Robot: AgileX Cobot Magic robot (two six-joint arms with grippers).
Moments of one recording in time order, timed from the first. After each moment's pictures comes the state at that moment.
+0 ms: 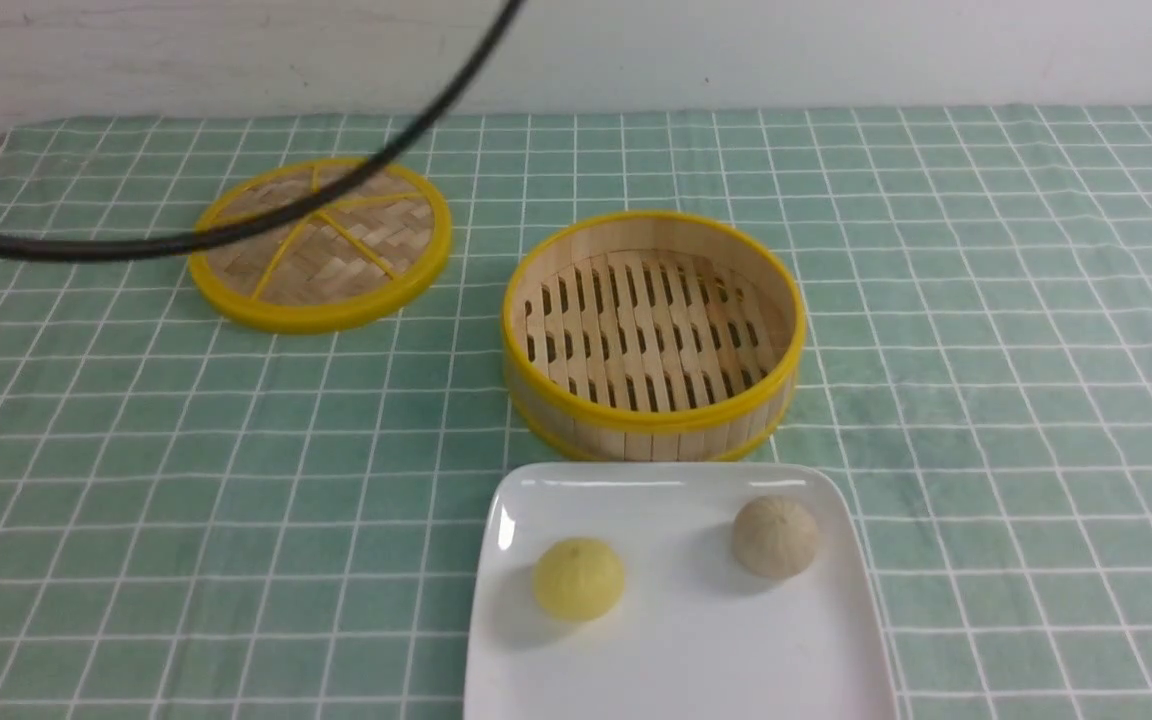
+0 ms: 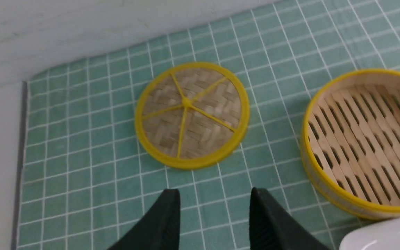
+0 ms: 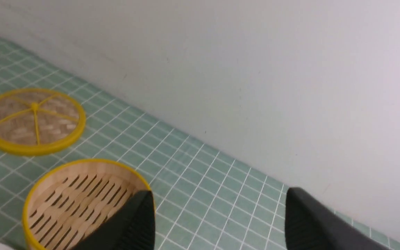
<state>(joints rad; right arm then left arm) 0.37 0.88 -1.46 -0.06 0.85 -0.18 -0.48 1.35 -1.87 0.35 1.24 -0.13</state>
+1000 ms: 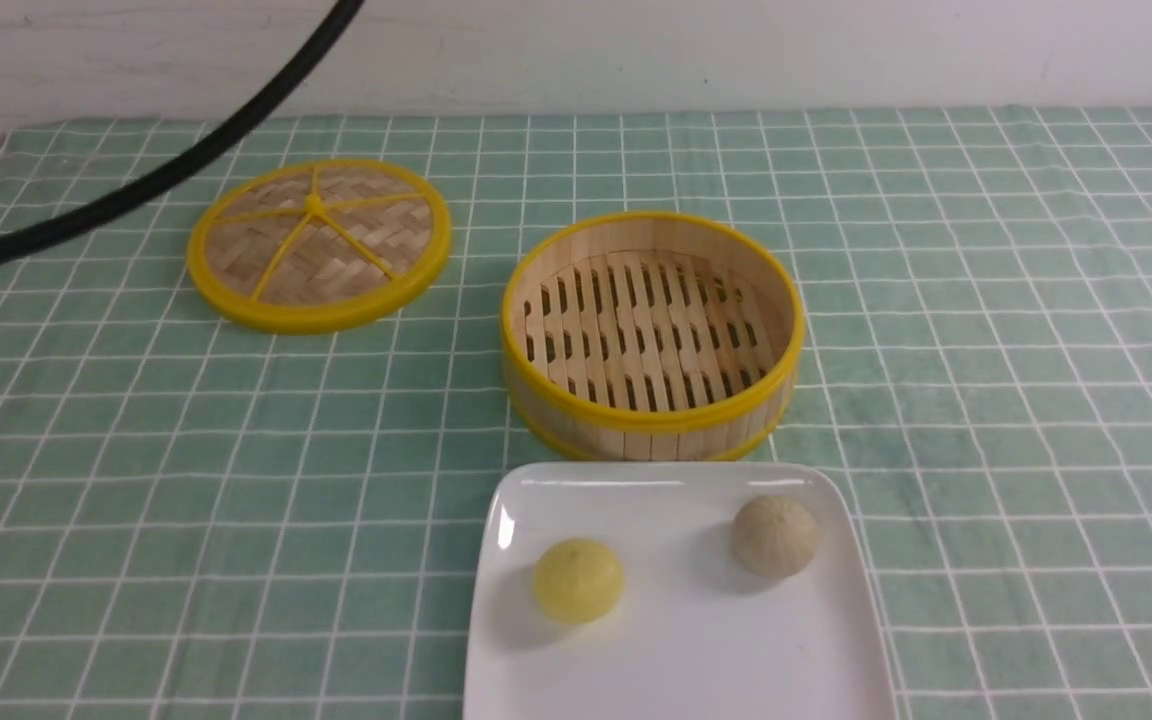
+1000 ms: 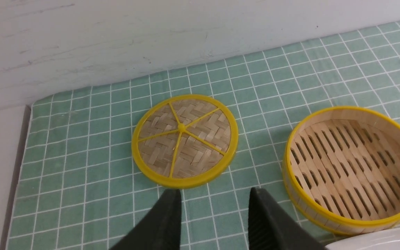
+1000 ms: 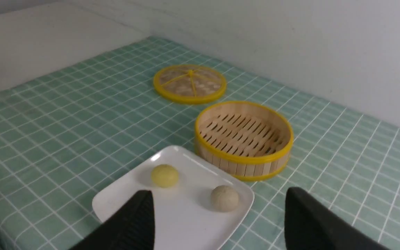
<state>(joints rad) 0.37 0.24 -1.14 0.30 1.24 -0.20 -0.48 1.25 -1.85 0.31 1.22 -0.15</state>
